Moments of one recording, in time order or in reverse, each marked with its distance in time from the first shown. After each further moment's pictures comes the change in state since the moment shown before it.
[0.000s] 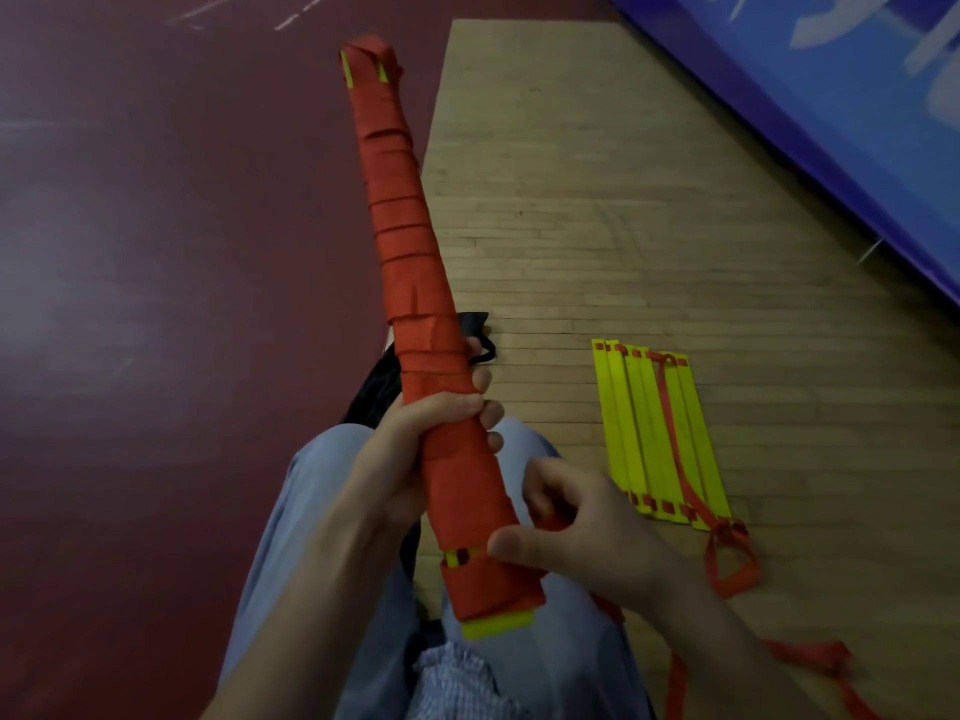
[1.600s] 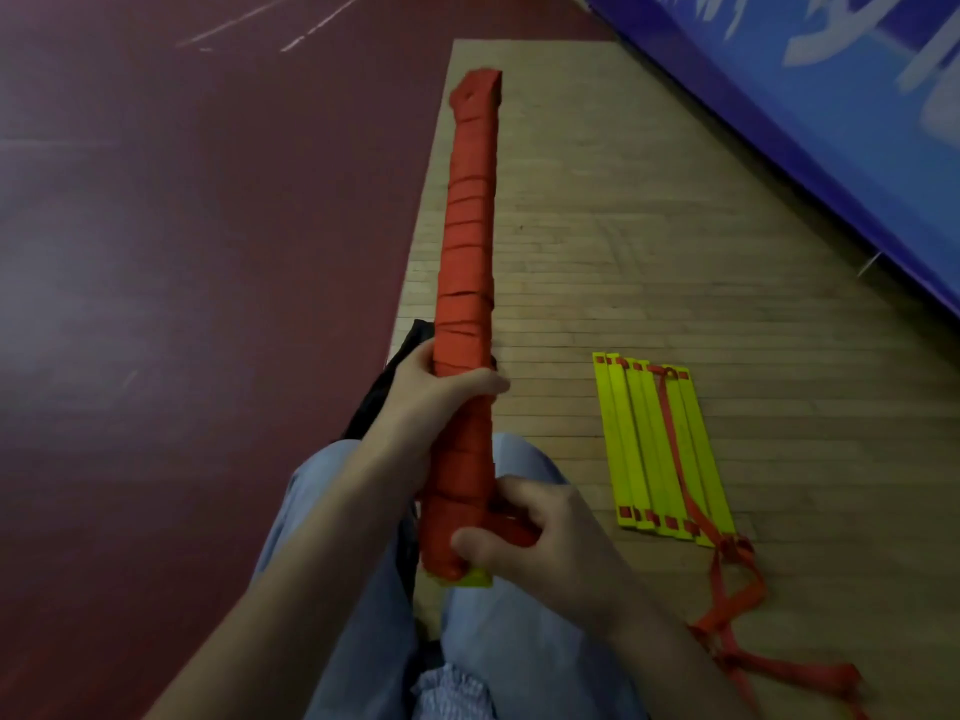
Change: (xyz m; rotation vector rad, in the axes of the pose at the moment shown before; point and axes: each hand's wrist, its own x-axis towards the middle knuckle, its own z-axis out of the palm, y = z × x) left_hand 0.026 0.017 0.024 0.668 0.498 0.008; right_hand 0.008 -0.007 0.016 0.064 0.022 -0.013
